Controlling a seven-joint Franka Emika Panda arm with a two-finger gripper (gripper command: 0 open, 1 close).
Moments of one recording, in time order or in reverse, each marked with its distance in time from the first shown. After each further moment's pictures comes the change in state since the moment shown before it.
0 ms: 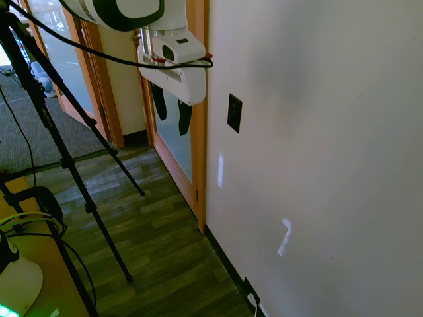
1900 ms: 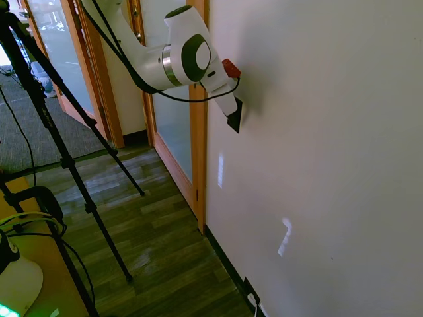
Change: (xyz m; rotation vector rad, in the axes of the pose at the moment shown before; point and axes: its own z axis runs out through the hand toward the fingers) arm 0.071 -0.159 0.102 0.302 0.359 0.384
